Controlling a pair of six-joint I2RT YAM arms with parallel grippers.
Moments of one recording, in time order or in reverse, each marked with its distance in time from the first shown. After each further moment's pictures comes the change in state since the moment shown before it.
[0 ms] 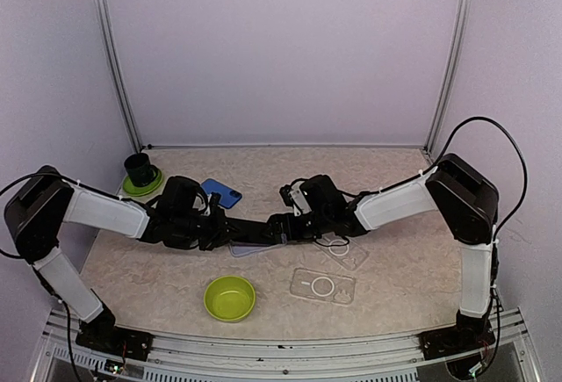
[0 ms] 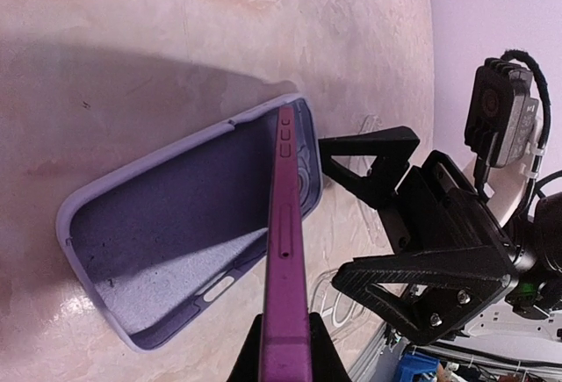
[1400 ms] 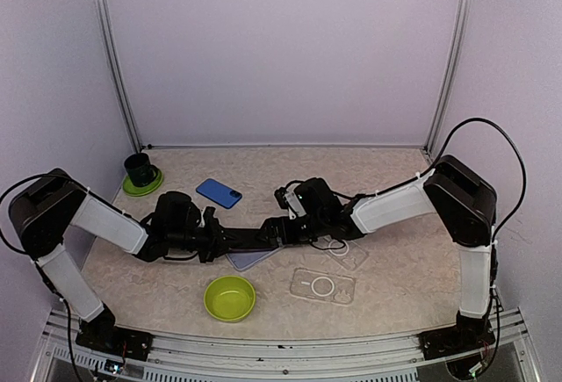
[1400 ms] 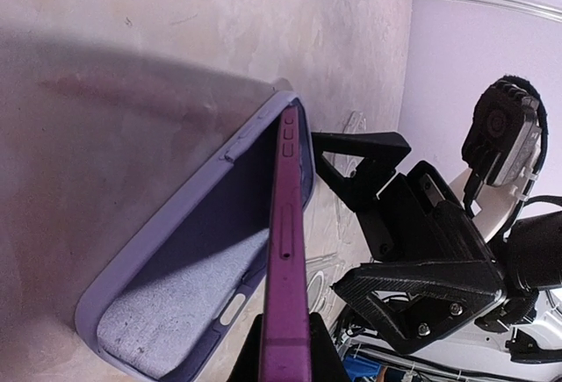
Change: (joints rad) left arm 0.011 0.040 -0.160 0.306 0.063 -0.242; right arm 0.035 0.006 0.011 -0.001 0.026 -0.003
